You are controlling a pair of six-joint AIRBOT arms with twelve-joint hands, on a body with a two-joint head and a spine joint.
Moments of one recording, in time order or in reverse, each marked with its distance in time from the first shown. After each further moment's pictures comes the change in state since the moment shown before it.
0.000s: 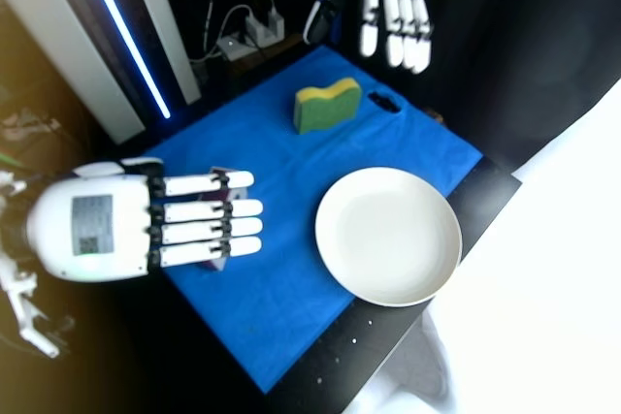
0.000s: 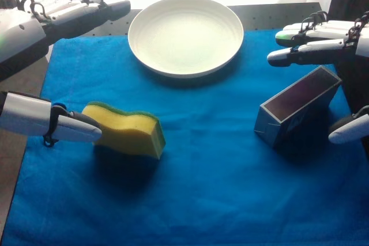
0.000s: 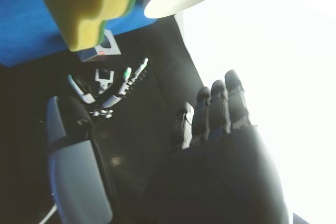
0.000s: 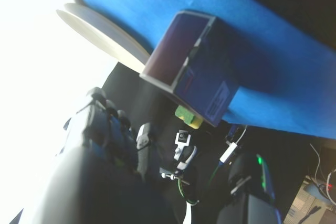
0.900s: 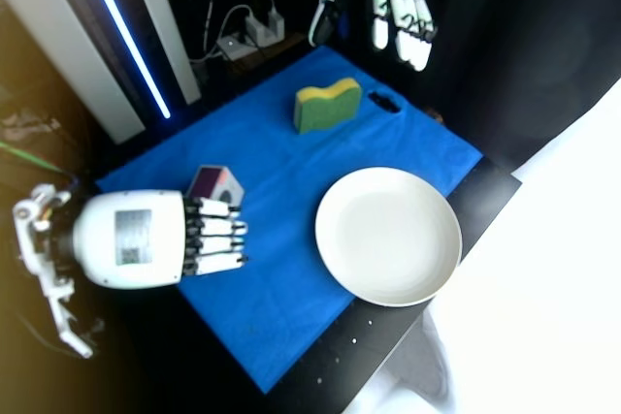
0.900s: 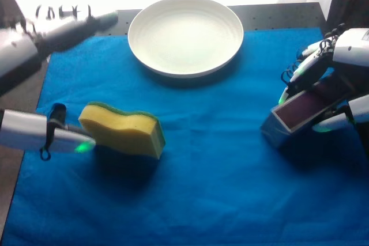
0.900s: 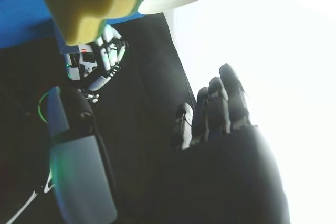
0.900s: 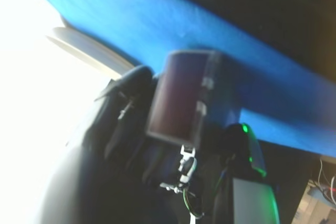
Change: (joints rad) left arm 0.127 -0.027 -0.005 -0.127 -0.081 0.004; right arm 0.026 -0.085 0.072 -0.039 -0.056 0.052
